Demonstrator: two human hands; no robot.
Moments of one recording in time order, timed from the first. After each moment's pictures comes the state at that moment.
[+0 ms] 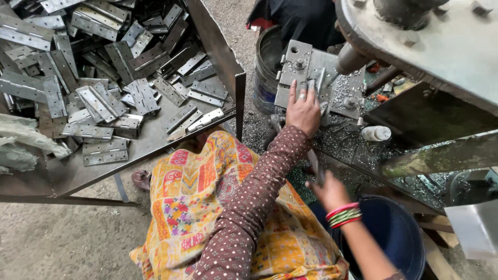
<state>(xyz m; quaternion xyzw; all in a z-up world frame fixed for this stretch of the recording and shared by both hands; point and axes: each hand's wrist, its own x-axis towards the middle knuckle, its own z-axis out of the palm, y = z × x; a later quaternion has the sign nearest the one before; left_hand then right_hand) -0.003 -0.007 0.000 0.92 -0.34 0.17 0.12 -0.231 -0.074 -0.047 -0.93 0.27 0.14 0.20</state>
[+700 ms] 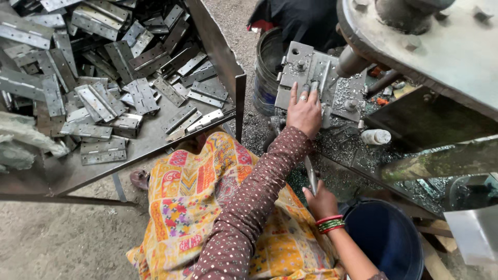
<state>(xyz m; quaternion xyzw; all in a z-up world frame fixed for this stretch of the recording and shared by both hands) 0.006 -0.012 0.009 0.92 -0.35 0.05 0.16 -0.247 -0.057 -0.099 -0.93 0.30 0.08 0.22</state>
